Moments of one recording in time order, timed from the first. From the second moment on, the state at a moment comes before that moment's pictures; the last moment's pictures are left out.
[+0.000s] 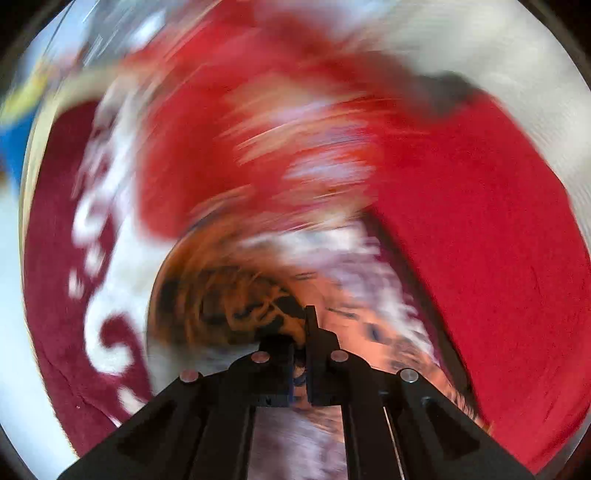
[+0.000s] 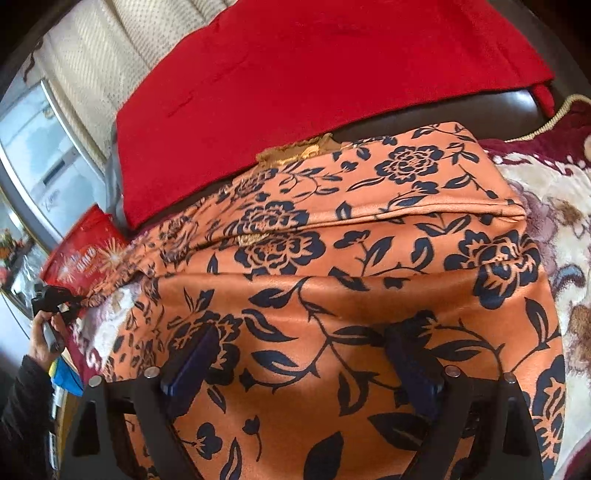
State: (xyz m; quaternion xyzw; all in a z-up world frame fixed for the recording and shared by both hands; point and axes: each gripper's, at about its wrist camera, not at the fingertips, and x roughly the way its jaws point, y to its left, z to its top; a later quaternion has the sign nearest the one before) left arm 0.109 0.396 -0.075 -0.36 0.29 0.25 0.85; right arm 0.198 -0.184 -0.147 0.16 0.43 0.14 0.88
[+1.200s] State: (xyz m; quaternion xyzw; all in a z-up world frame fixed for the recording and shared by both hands) left arm 0.187 0.169 -0.089 -0.16 0.42 0.05 0.89; right arm 0.361 -0.243 -0.152 0.26 0.54 0.08 0.80
